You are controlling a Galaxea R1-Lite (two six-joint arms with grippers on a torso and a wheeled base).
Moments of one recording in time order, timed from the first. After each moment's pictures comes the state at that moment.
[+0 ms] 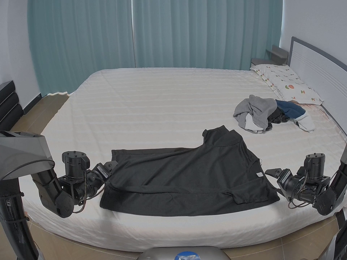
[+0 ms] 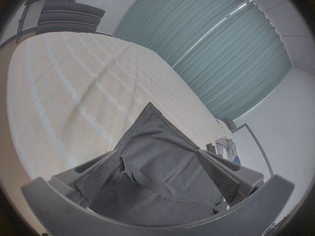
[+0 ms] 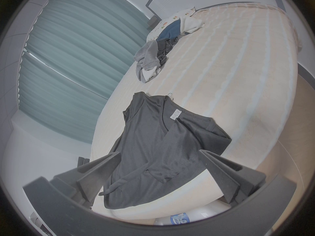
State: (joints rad) left arm -0.20 2.15 -0.48 -1.17 0.05 -0.88; right arm 0.11 1.93 -0.25 -1.11 0.08 0.92
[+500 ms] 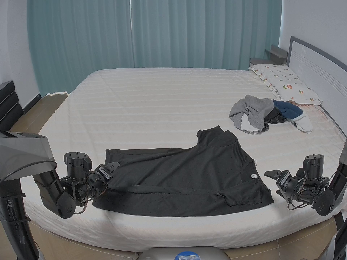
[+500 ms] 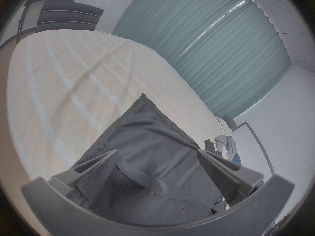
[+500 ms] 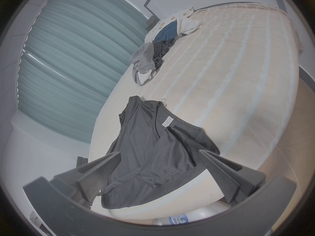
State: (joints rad) left arm -0.21 2.16 -0.48 -1.18 0.05 -0.88; right arm 0.11 1.95 -0.25 -1.12 0.08 0.91
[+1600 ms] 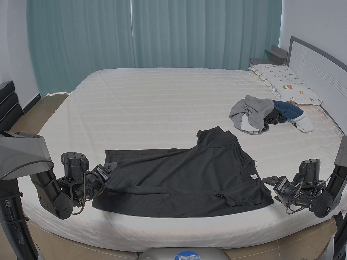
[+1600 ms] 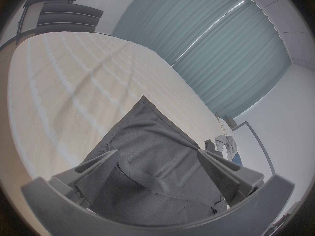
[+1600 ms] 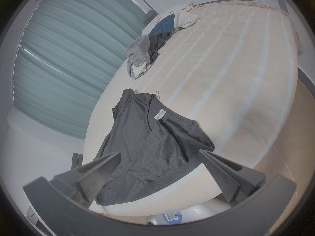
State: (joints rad) left arm -0.20 2.14 -0.46 -1.18 0.05 -0.86; right arm 0.12 2.00 -0.23 -1.12 0.08 0.90
